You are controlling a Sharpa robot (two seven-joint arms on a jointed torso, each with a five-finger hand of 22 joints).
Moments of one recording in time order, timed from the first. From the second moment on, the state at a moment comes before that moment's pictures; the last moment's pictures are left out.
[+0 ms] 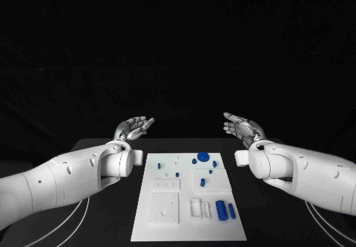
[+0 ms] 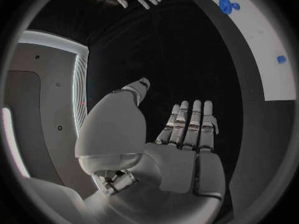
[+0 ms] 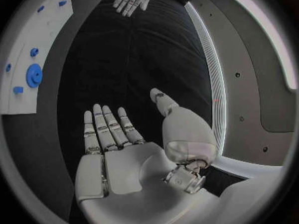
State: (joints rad) left arm 1.24 -0.65 -0.14 1.18 0.03 -0.60 0.38; left_hand 1.22 -0.27 0.40 0.28 0.05 0.39 0.11 0.38 0.36 0.68 0.10 0.06 0.07 0.49 0.16 0.29 0.41 0.01 0.43 0.12 0.15 1.29; right arm 1.21 -0.75 -0.08 1.31 0.00 -0.53 0.33; right_hand 0.79 -0.02 0.36 -0.13 0.28 0.39 0.15 0.27 0.33 0.59 0.25 0.06 0.06 0.48 0.24 0.26 0.26 0.08 0.26 0.24 0.06 1.07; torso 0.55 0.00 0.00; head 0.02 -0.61
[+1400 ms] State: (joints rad) left arm 1.31 -0.75 -0.18 1.30 0.04 -0.35 0.30; left_hand 1.46 -0.11 0.20 0.19 0.09 0.74 0.19 0.43 0.36 1.11 0.13 0.15 0.10 0.97 0.09 0.48 0.55 0.07 0.80 0.00 0.39 1.31; right arm 1.28 -0.61 -0.11 1.06 -1.17 -0.31 0.13; right_hand 1.11 -0.12 0.67 -0.29 0.20 0.86 0.17 0.41 0.40 1.16 0.09 0.13 0.12 1.34 -0.02 1.08 0.79 0.23 1.30 0.00 0.66 1.31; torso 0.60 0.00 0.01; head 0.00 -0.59
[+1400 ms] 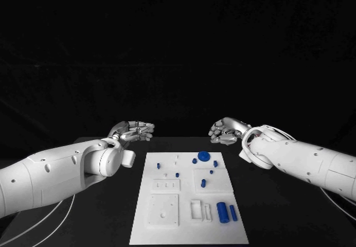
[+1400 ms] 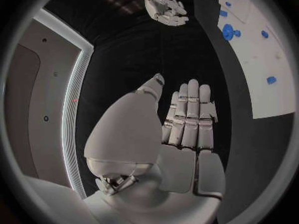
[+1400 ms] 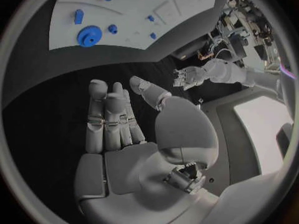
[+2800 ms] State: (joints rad) left arm 1.34 -0.82 -0.16 1.45 0.02 -0.33 0.31; left_hand 1.49 -0.10 0.16 0.22 0.09 0.75 0.19 0.40 0.35 1.11 0.13 0.12 0.09 0.97 0.09 0.45 0.57 0.06 0.80 0.00 0.39 1.31; right arm 1.27 -0.54 -0.10 1.06 -1.65 -0.28 0.03; right_hand 1.15 -0.17 0.66 -0.29 0.18 0.85 0.16 0.37 0.40 1.13 0.12 0.07 0.08 1.32 0.00 1.15 0.78 0.23 1.31 -0.01 0.70 1.31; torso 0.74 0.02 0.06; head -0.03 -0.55
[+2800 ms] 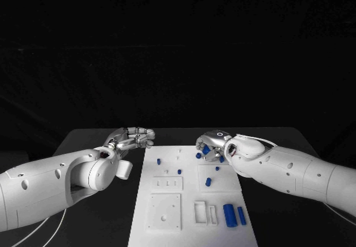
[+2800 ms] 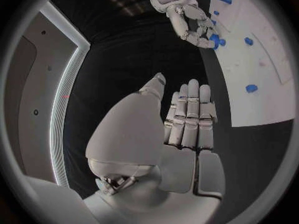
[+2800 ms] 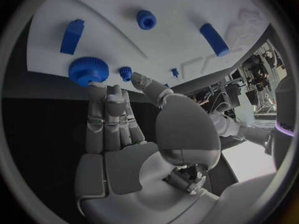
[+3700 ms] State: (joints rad) left arm 1.34 -0.82 -0.16 1.45 0.02 -0.33 0.31; left_hand 1.53 -0.10 0.11 0.26 0.09 0.76 0.19 0.39 0.35 1.12 0.14 0.09 0.09 0.98 0.09 0.42 0.59 0.05 0.80 0.00 0.39 1.31; right arm 1.27 -0.53 -0.10 1.05 -1.68 -0.28 0.02; right_hand 1.15 -0.16 0.66 -0.29 0.15 0.86 0.16 0.37 0.40 1.16 0.11 0.07 0.08 1.32 0.00 1.16 0.76 0.23 1.32 0.00 0.69 1.30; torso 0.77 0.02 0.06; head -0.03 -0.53
